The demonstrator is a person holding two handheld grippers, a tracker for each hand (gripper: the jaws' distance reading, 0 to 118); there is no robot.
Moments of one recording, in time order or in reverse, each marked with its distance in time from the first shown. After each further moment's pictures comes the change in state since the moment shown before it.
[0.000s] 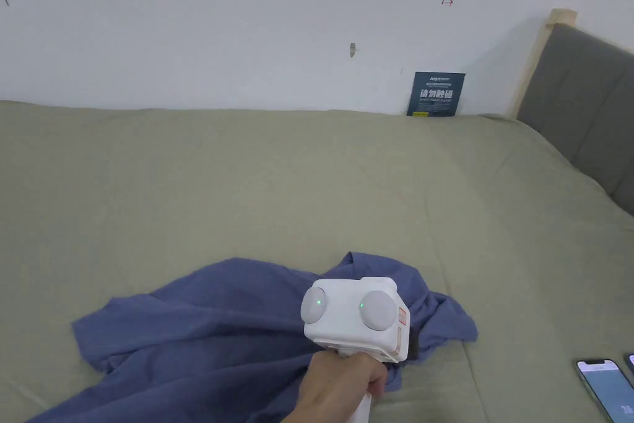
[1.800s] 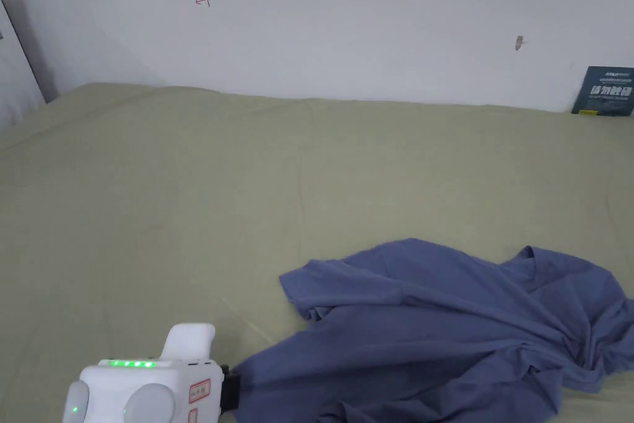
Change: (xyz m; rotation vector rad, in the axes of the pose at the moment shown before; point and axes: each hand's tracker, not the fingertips) left arm -0.311 -0.234 0.258 0.225 0.329 0.274; right arm -0.121 -0.016 -0.031 -0.119 0.253 0.009
